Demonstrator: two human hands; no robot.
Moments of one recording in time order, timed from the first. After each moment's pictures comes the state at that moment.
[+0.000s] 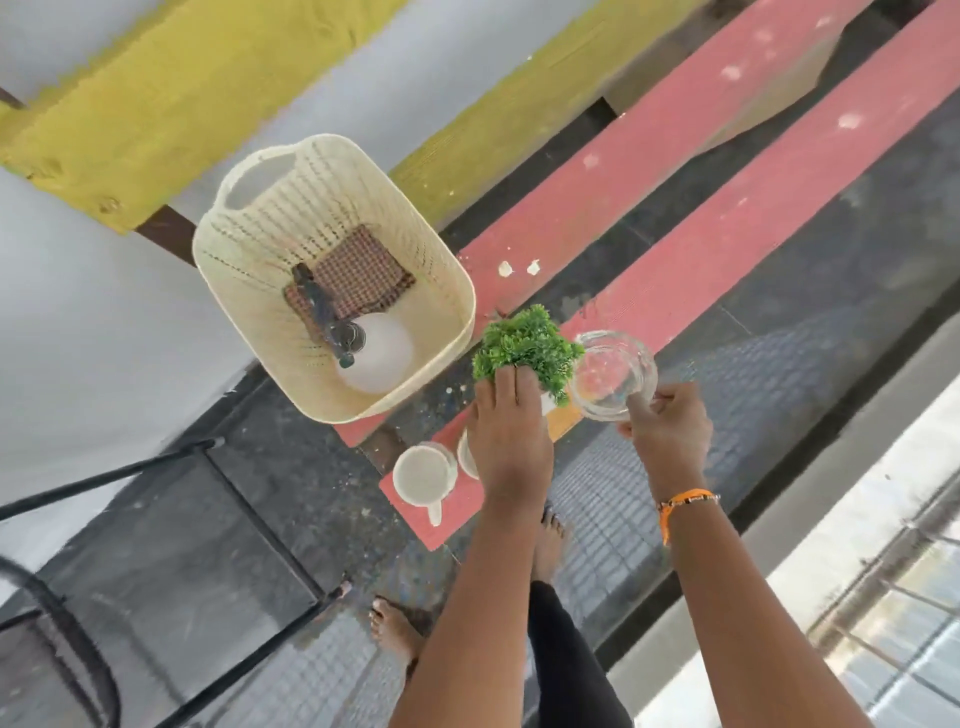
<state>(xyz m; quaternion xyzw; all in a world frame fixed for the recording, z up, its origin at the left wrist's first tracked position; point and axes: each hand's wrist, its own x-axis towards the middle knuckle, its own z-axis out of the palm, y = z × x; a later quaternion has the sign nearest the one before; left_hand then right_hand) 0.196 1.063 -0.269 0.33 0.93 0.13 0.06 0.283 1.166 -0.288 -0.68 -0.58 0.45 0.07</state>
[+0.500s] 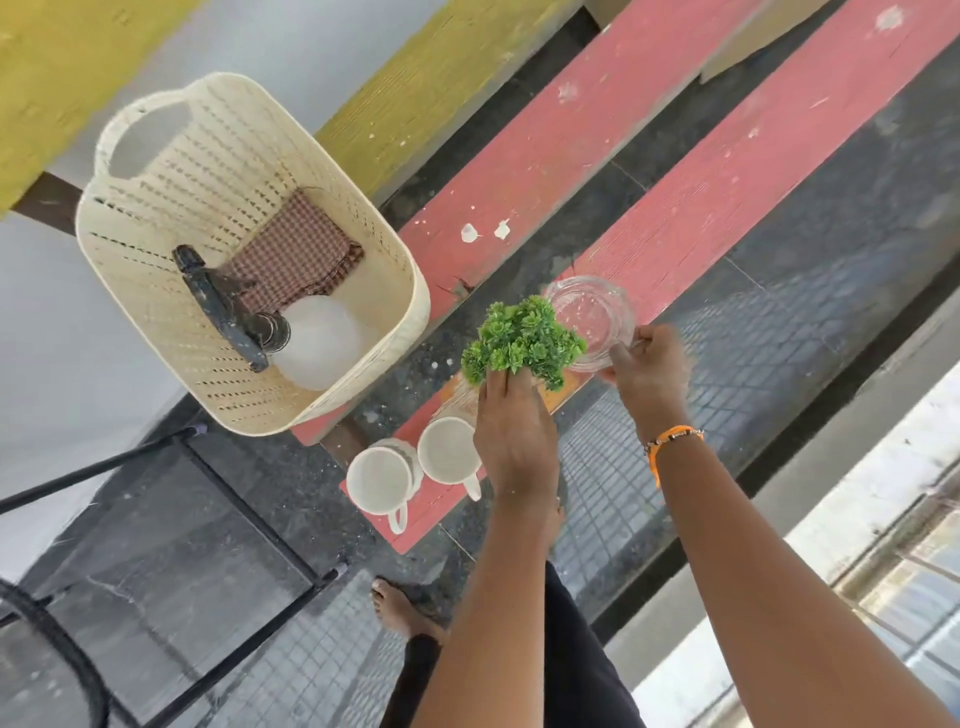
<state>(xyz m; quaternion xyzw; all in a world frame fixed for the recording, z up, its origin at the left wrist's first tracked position) 0.221 1.095 -0.312 0.23 0.93 0.25 0.14 0.269 1.213 -0.353 -0.66 -0.57 0.49 0.05</state>
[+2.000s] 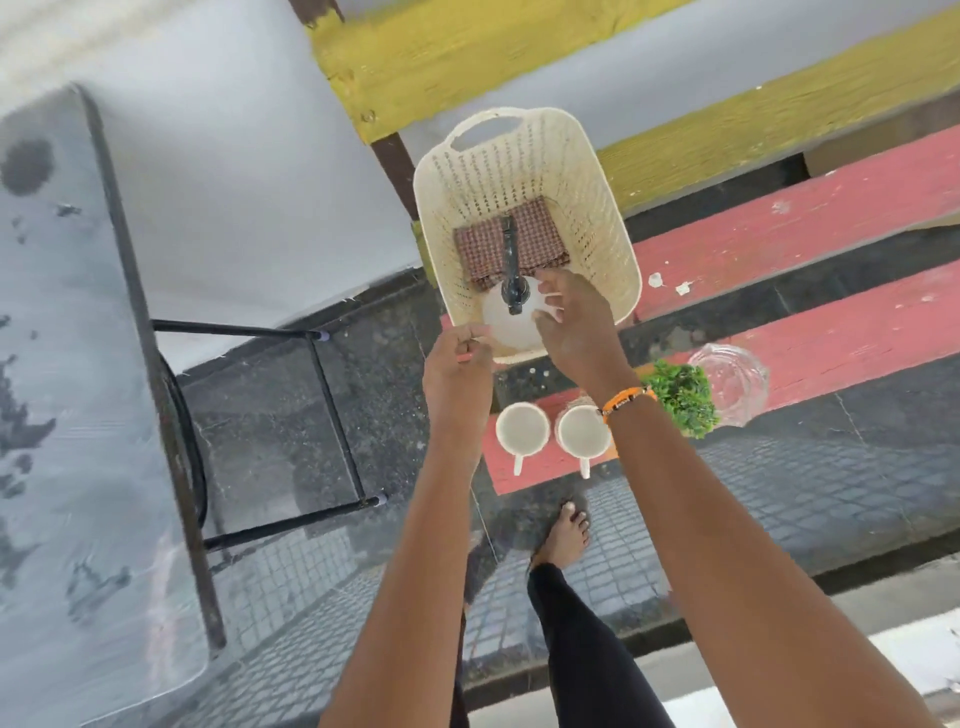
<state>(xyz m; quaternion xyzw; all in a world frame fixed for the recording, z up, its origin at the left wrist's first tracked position) 0.117 0.959 -0.181 -0.20 0.80 0.54 0.18 0.112 1.079 -0.206 -0.21 -0.83 0.52 -0.04</state>
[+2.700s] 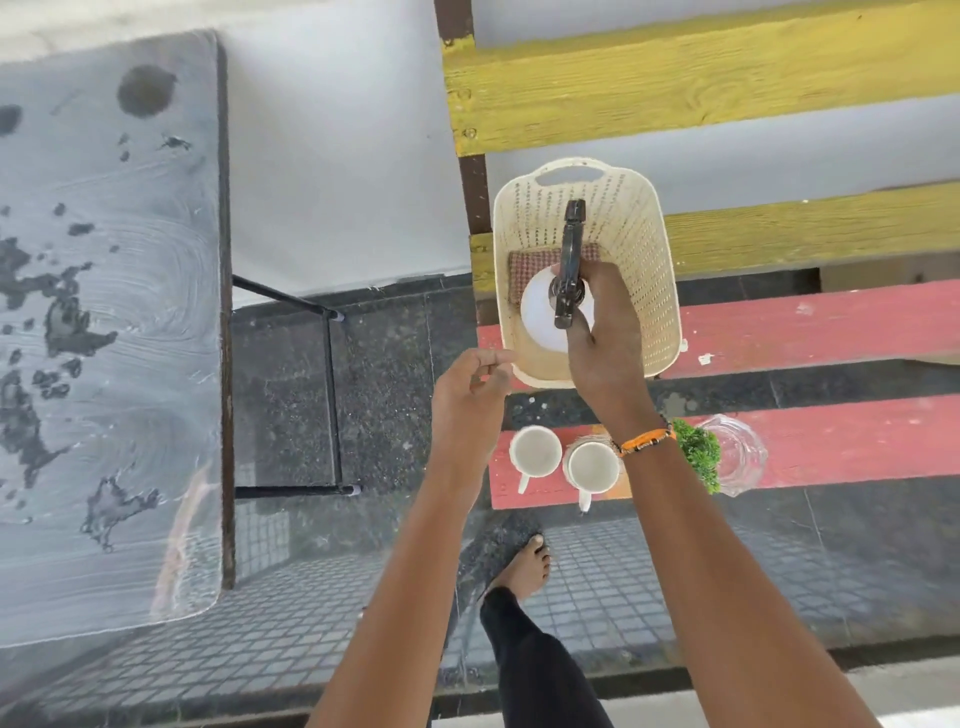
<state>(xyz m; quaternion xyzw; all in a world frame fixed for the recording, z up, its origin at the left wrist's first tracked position) 0.134 0.920 -0.140 -0.18 0.76 0.60 0.15 0.102 1.048 -0.150 -0.06 -0.86 0.49 0.13</state>
